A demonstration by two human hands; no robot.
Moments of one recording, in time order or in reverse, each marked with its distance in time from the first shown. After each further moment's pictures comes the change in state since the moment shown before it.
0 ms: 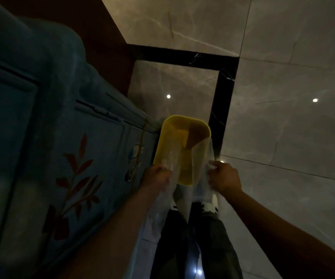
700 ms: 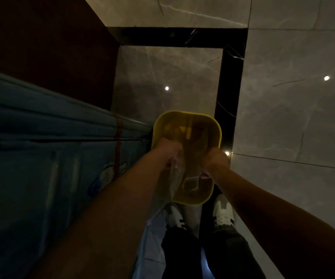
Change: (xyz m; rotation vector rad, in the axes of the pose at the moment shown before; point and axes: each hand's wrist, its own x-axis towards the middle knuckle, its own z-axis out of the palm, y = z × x) left_hand 0.176 0.059 0.052 0.129 -0.076 -0.156; right_hand 0.153 -0.015 0.065 0.041 -0.071 0.263
